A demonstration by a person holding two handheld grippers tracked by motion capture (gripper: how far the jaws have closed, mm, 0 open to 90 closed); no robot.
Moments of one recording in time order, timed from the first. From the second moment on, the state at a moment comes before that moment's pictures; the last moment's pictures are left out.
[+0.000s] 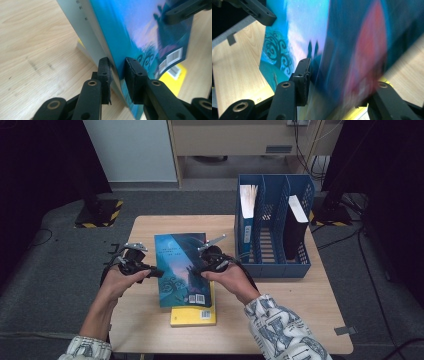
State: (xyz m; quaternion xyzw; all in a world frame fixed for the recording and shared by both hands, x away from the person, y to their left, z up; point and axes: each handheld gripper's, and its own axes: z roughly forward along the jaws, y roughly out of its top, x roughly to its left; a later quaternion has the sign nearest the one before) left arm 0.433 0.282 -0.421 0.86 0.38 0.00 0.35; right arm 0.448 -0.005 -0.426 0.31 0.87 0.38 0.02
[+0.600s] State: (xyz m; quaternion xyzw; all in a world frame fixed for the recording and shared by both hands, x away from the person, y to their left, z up) left arm 0.439 0.274 -0.398 0.86 0.38 0.05 0.34; right arm 0.456 -0.002 -0.404 0.31 0.86 0.39 0.08
